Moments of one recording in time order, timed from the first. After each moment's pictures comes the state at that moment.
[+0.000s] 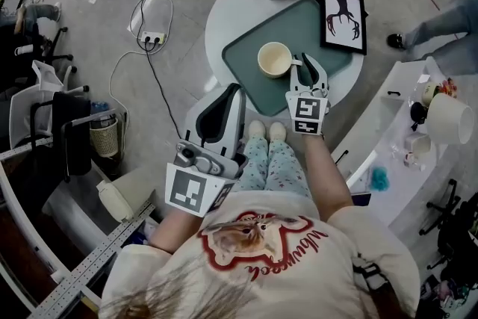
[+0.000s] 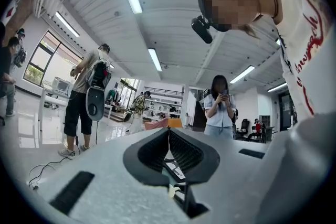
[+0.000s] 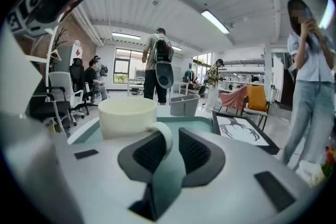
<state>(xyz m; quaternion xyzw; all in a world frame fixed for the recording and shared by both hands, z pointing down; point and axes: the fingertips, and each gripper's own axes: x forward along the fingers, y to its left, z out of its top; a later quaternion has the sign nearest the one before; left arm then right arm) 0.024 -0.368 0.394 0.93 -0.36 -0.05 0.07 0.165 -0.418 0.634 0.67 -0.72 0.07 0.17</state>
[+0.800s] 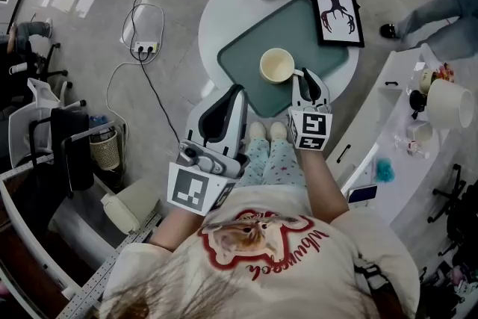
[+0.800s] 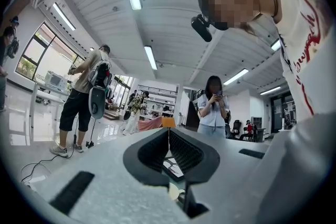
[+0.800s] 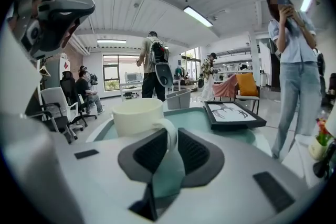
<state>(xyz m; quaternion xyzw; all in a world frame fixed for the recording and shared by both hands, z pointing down) 0.030 -0.367 0.407 0.94 -0.32 -0.06 0.08 0.170 -0.368 0.643 0.70 -0.68 0.14 0.12</state>
